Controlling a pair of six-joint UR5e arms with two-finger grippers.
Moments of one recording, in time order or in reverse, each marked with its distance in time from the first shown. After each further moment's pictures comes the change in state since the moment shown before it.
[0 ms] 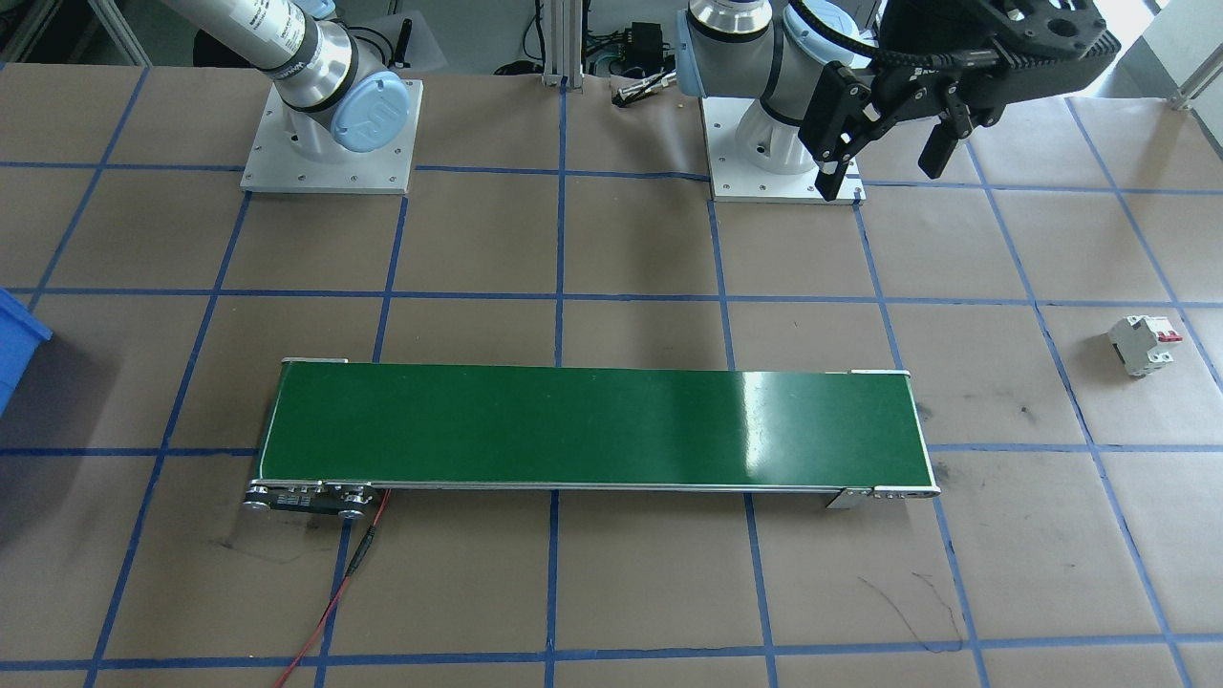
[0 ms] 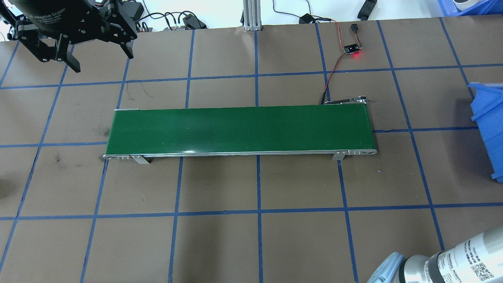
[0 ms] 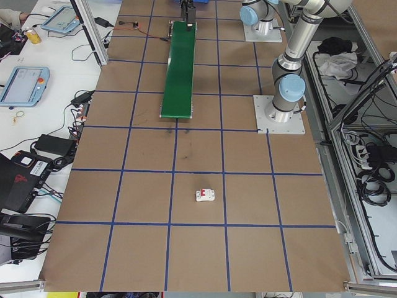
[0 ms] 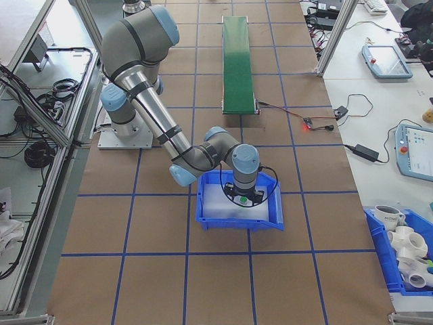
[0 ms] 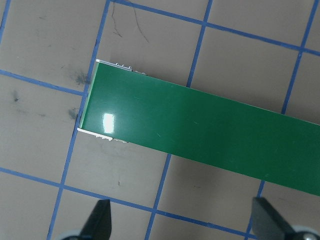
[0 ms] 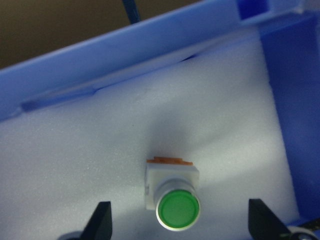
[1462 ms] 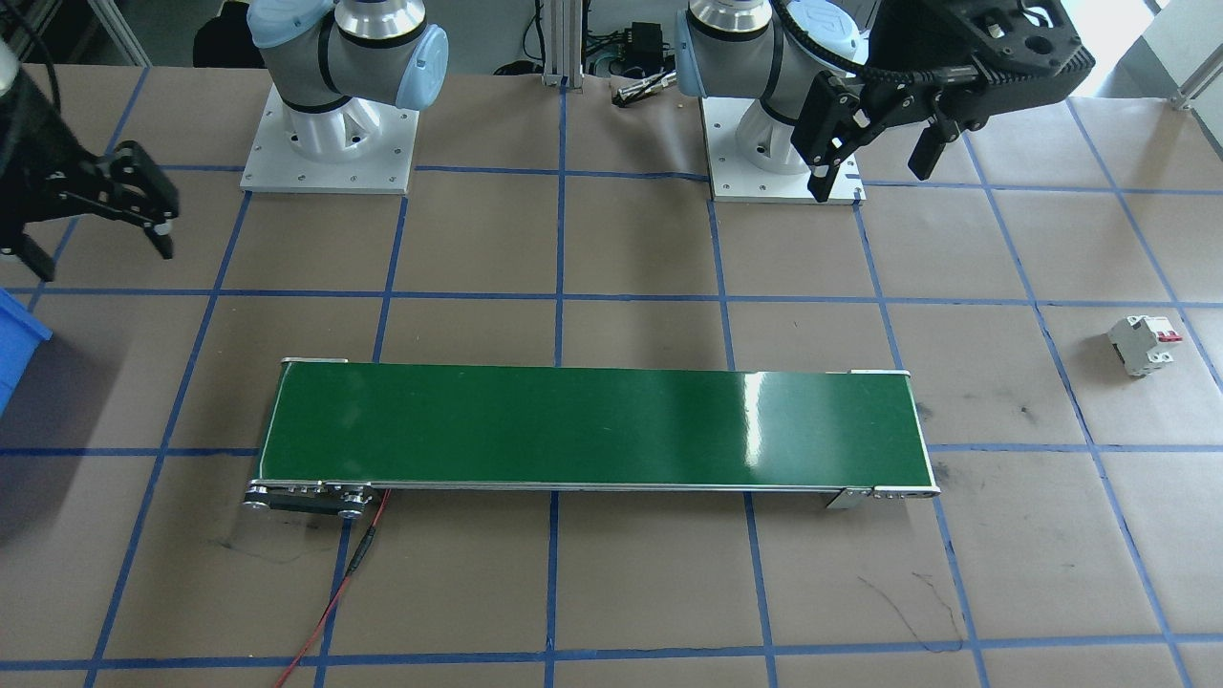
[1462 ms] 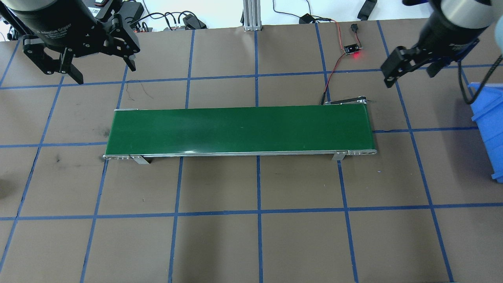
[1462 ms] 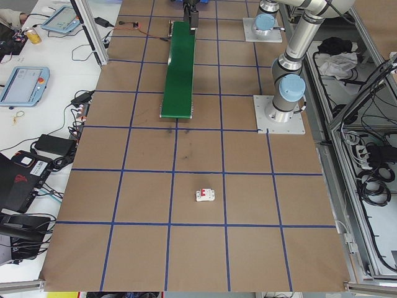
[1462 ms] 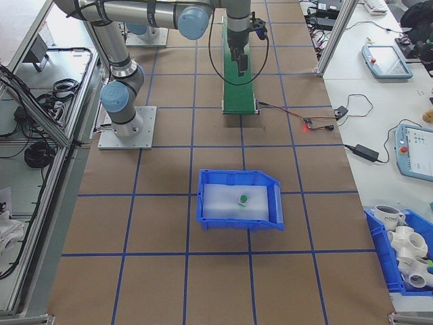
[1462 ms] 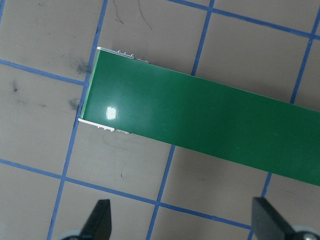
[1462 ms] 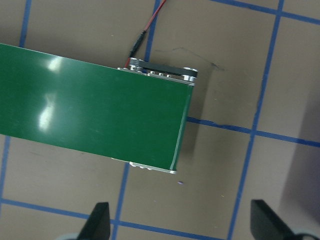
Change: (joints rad) left arm 0.000 0.019 -0.052 0.004 0.004 0.000; right arm 0.716 -0.514 -0.015 0.569 -0.022 1.724
